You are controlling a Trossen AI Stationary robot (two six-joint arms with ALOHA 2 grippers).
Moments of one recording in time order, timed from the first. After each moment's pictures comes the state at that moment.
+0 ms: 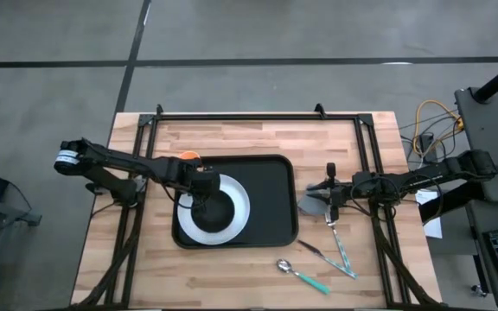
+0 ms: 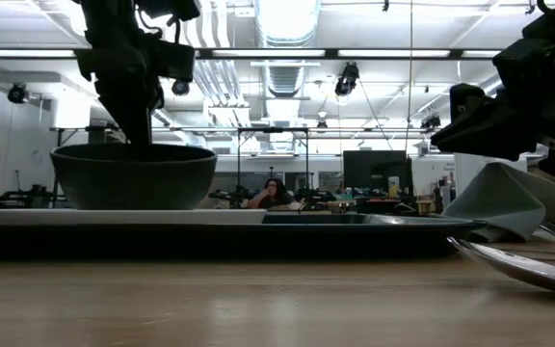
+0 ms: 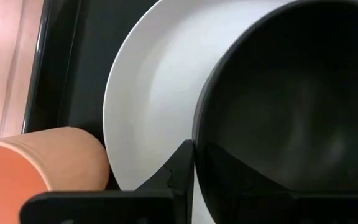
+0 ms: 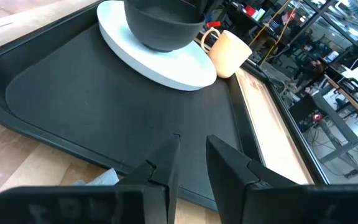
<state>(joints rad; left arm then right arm) -0.07 1.38 1.01 -0.90 -0.19 -0.31 0.09 0.77 0.01 0.48 0.13 -0.49</state>
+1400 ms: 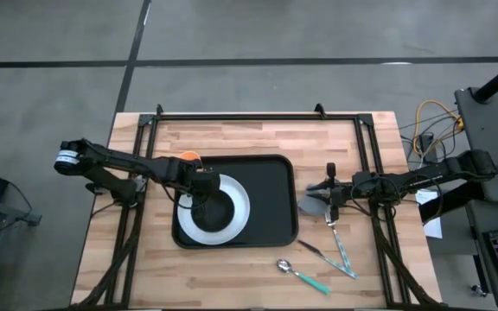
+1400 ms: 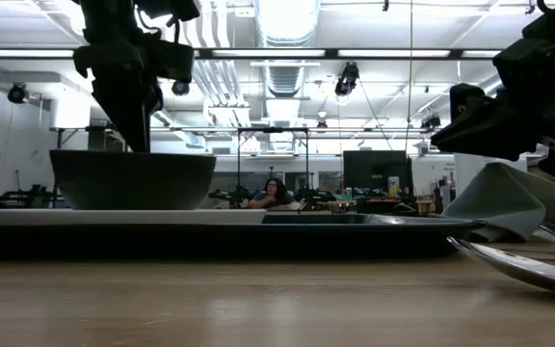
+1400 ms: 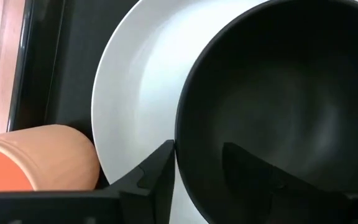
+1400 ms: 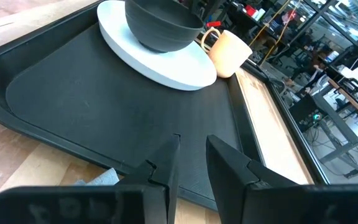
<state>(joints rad) -0.07 1.38 1.01 -0.90 -0.15 -0.31 0.09 0.77 0.01 0.48 0.13 -0.49</state>
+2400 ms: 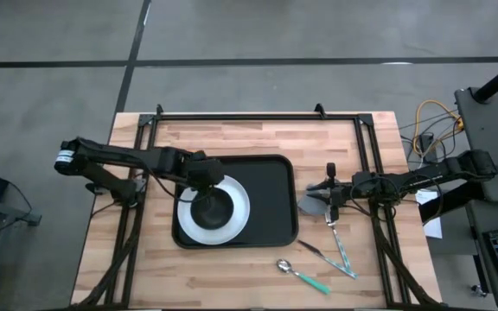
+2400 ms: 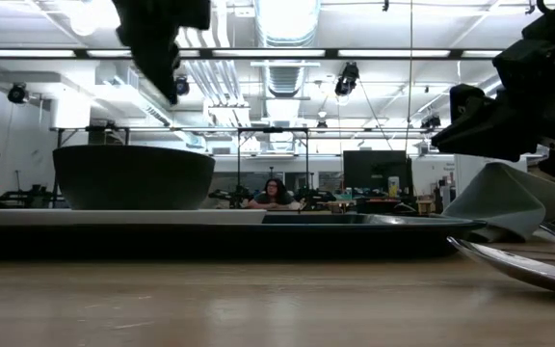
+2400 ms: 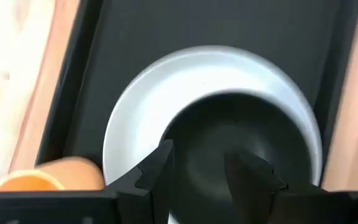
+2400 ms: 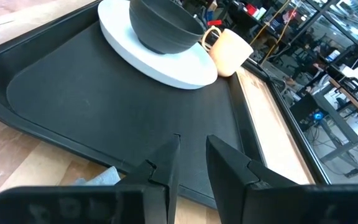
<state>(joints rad) -0.07 1.39 1.26 -1.00 -0.15 -0.32 0.09 0.77 0.01 0.47 0.13 -0.49</state>
